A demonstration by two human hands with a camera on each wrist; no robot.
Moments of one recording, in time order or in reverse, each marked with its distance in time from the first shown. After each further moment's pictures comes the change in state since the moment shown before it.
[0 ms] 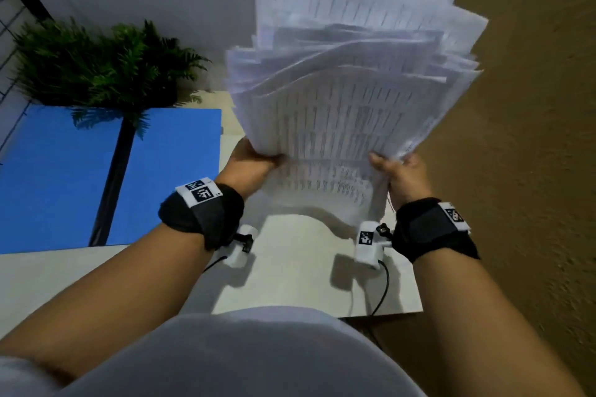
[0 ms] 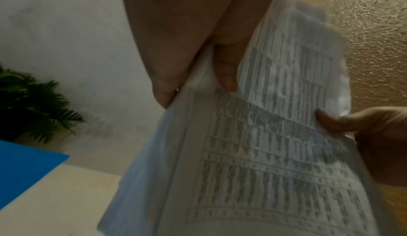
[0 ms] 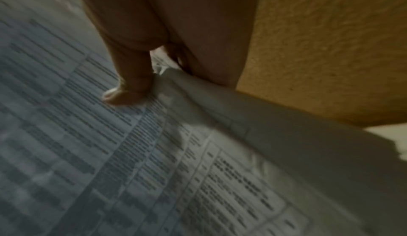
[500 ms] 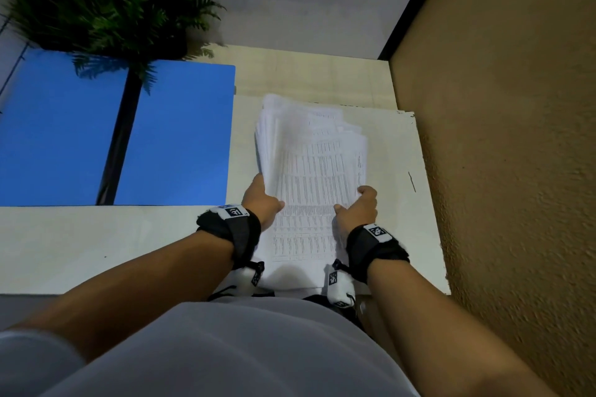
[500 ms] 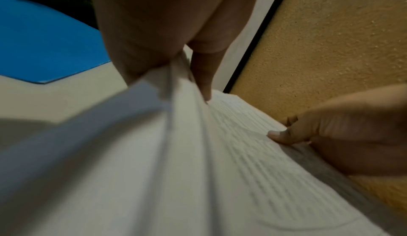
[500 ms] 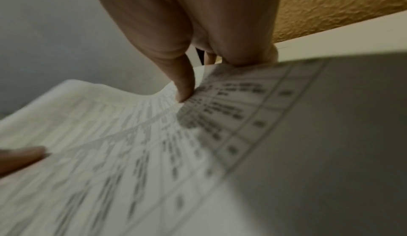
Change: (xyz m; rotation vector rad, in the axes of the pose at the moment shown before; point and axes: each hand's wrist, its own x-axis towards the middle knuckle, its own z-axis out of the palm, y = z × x) left_hand -0.034 -0.137 -0.002 0.248 0.058 -0.511; right_hand -0.024 0.177 0.019 -0.835 0.199 0.312
